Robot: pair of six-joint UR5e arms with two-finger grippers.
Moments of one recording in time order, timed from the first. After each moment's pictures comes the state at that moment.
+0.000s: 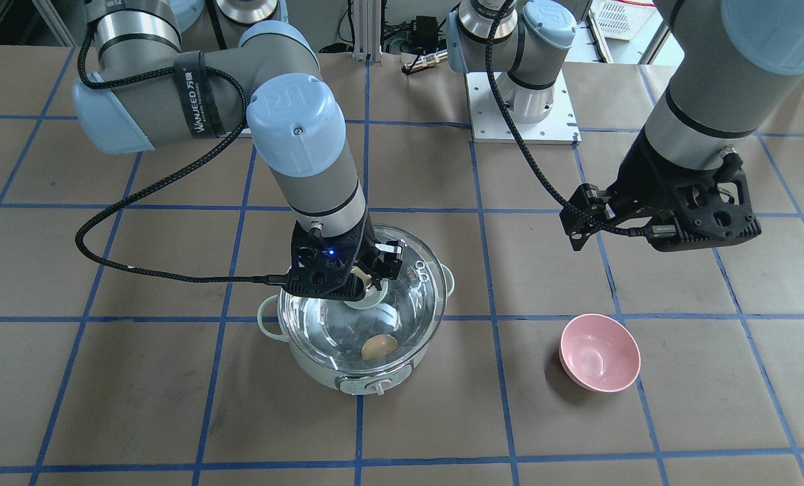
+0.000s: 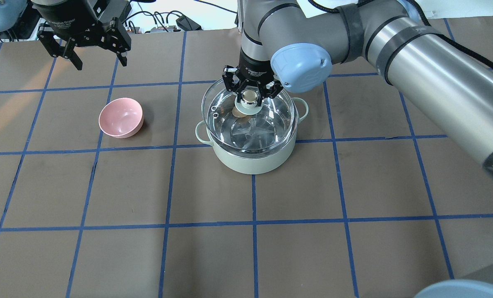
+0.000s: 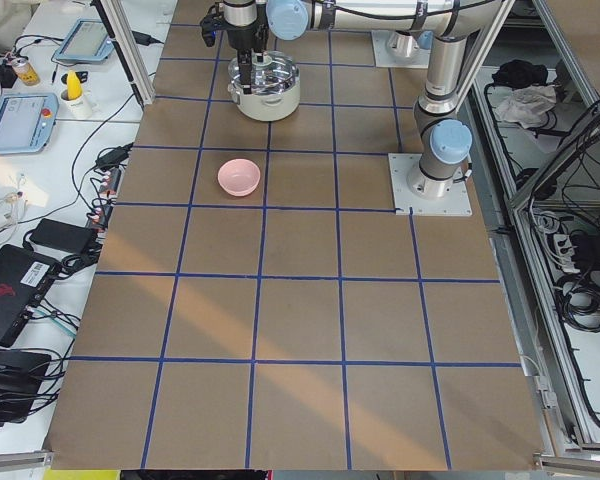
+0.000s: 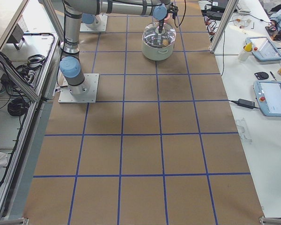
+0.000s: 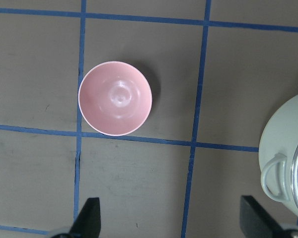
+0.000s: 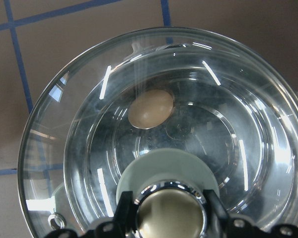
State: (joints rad) left arm -1.50 -1.77 -1.34 -1.59 1.63 -0.03; right arm 1.89 -1.18 1.42 -1.88 -1.42 0.48
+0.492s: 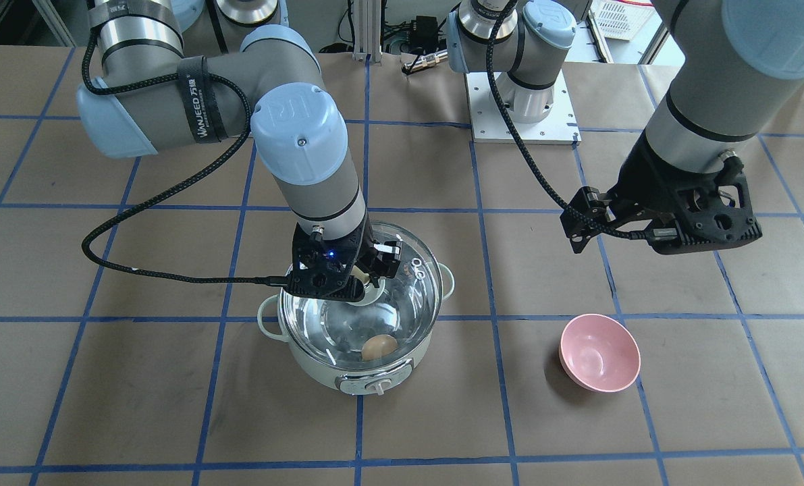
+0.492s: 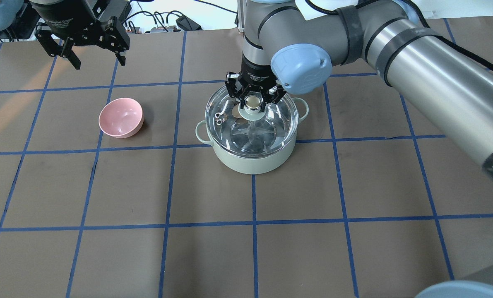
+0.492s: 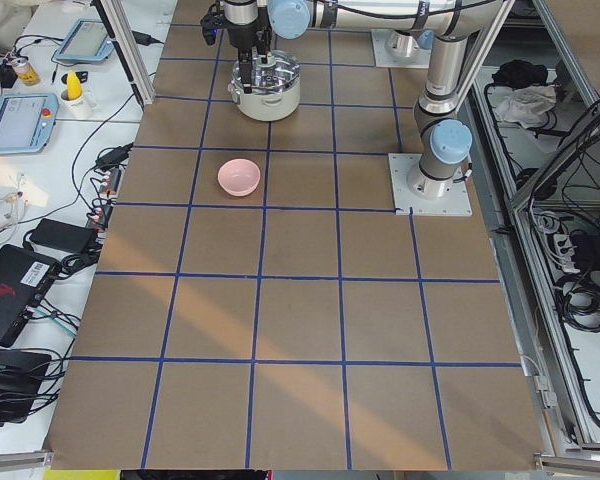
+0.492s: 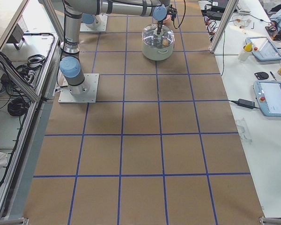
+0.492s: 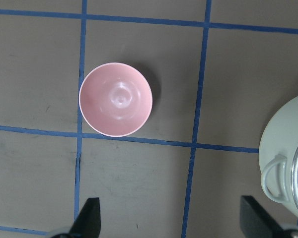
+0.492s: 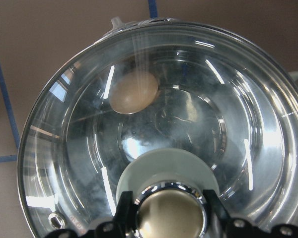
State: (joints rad) left arm -1.50 -1.76 -1.34 -1.59 1.63 -0.03; right arm 1.89 -1.18 1.43 -1.84 -1.44 0.46
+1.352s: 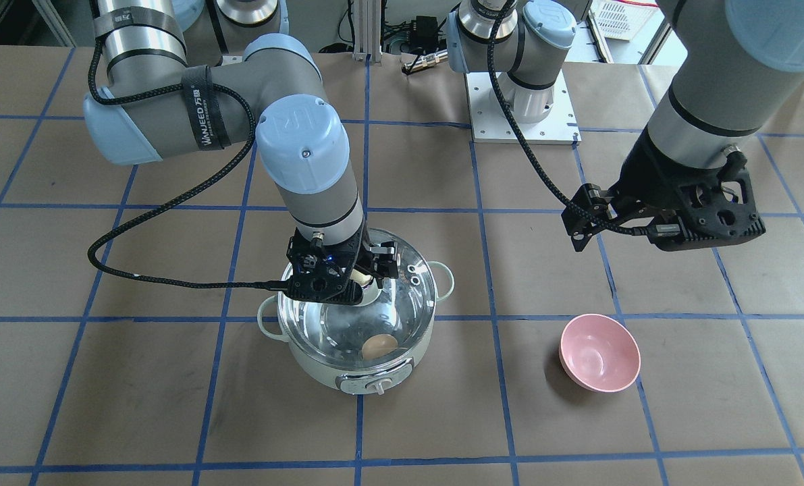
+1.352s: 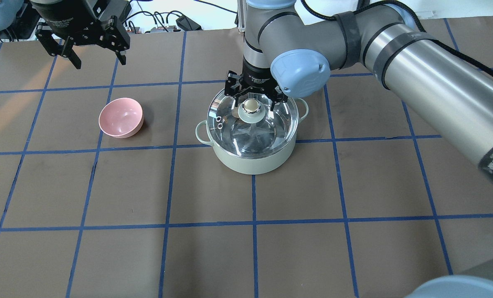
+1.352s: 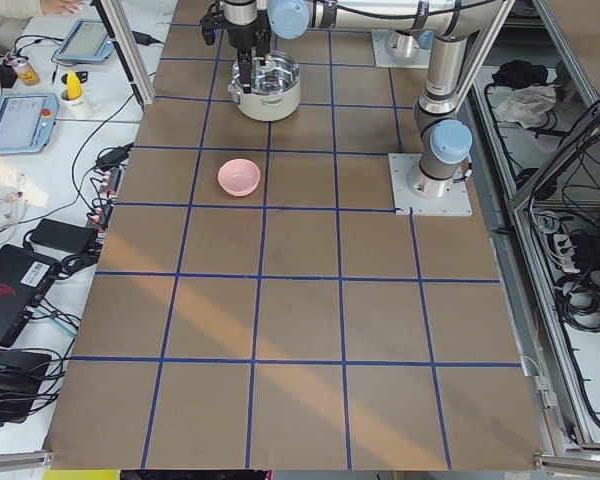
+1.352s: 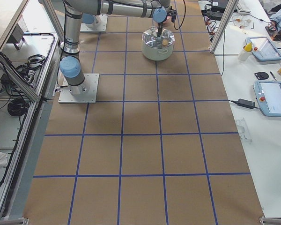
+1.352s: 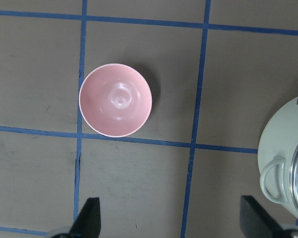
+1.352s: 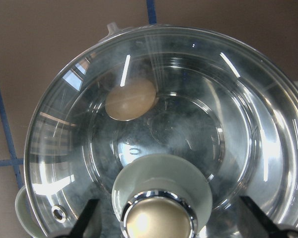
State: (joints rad) left arm -1.50 -1.76 -1.34 -1.59 1.63 -0.03; right arm 1.89 -1.17 1.45 -1.87 -1.45 0.45
